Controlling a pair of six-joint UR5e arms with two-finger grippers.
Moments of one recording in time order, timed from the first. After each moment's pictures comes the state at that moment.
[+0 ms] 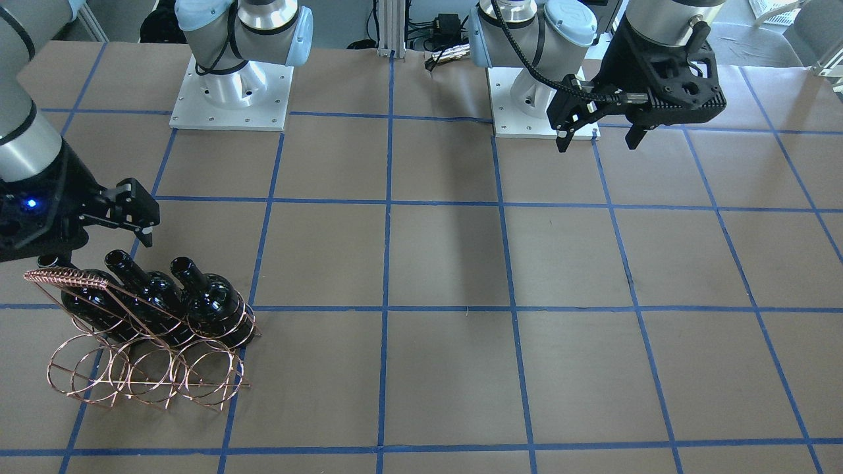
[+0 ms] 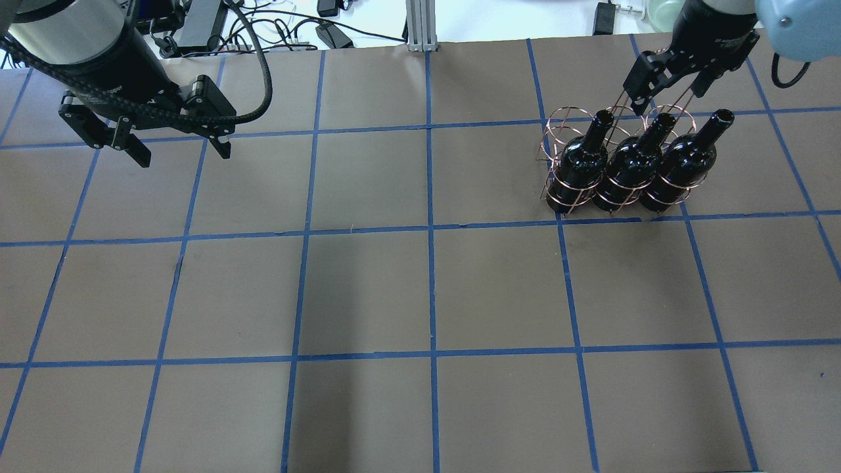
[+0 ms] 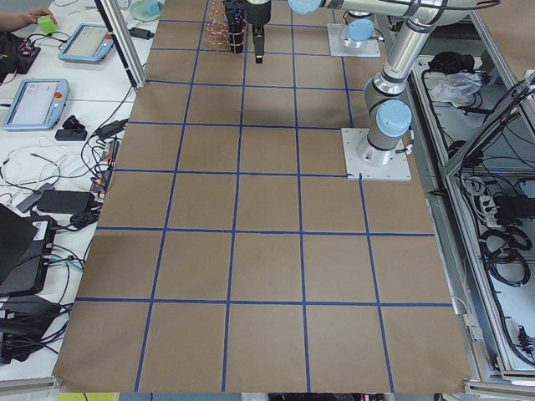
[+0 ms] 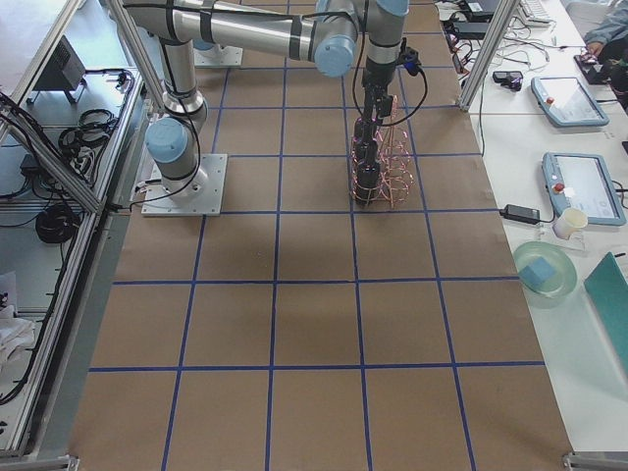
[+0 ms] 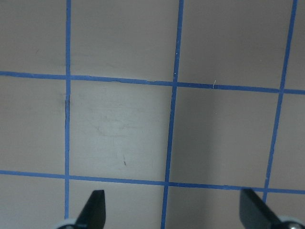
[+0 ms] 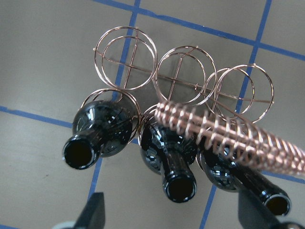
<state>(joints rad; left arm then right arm) -1.53 -1.52 -1.51 -1.67 1.58 -0.04 1.42 -1.43 1.47 -1.68 -1.59 -0.41</state>
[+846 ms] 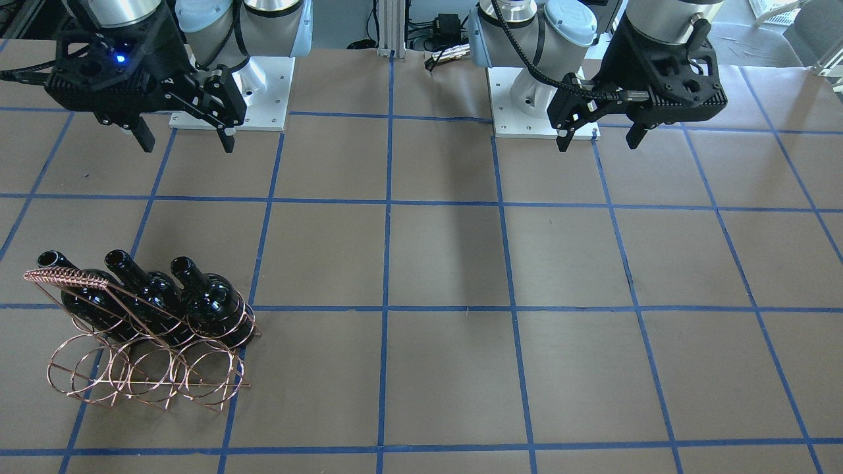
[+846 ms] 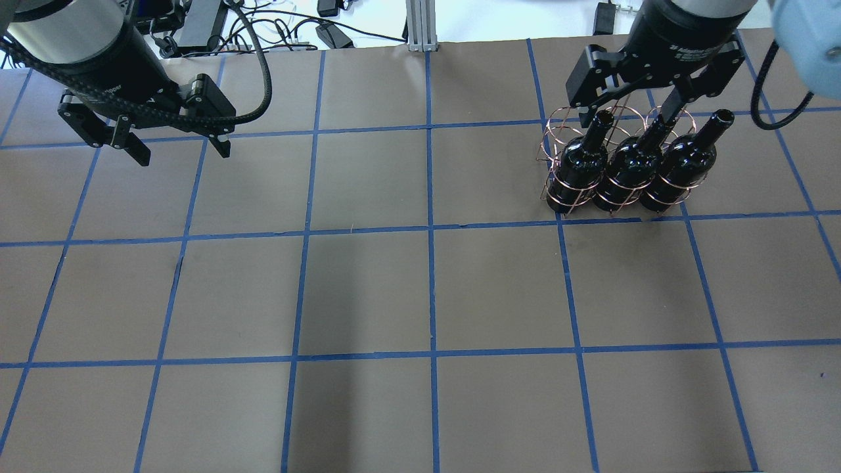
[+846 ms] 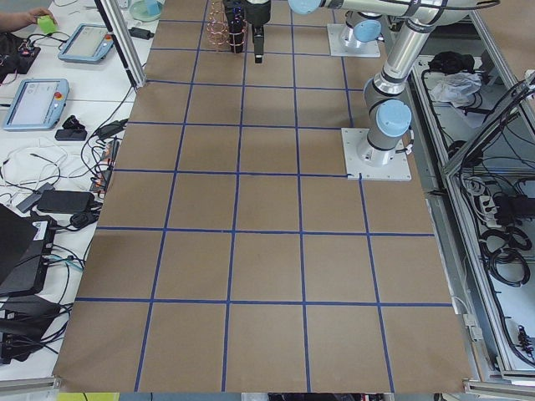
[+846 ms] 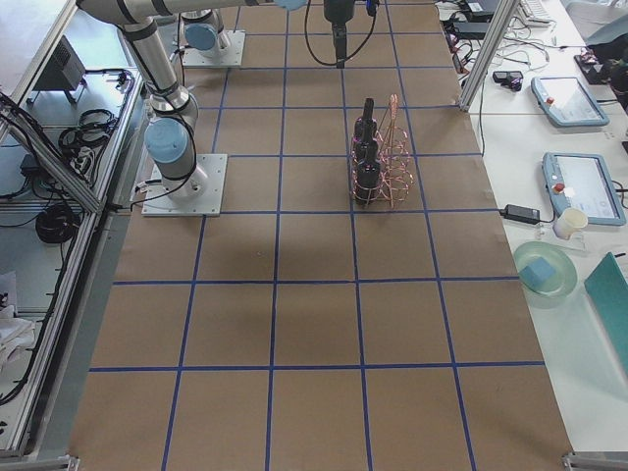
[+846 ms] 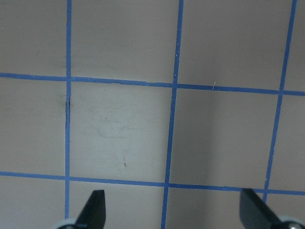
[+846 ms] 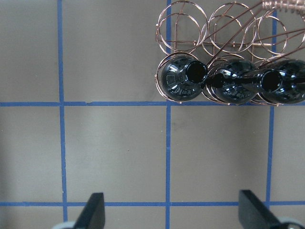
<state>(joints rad) -1.53 -1.52 -1.51 -1.67 1.59 -0.04 1.61 -1.59 1.49 -1.54 -1.57 0.05</state>
